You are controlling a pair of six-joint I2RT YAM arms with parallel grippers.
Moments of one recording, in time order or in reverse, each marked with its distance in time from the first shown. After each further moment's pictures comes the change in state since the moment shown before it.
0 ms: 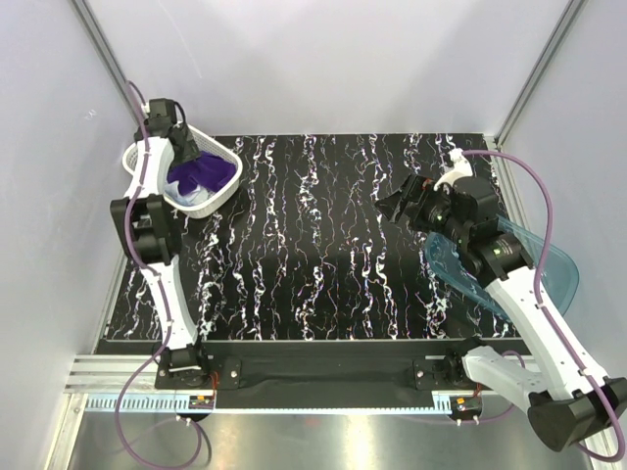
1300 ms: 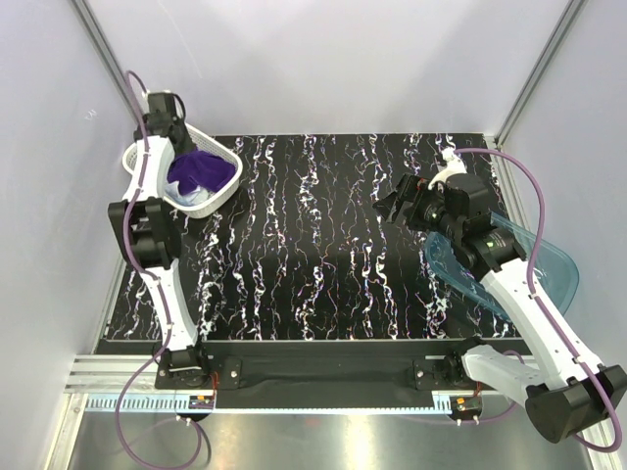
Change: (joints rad) left arm -0.020 -0.054 -0.013 0.113 0.037 0.060; right arm 0.000 0.053 0.002 -0.008 0.006 -0.034
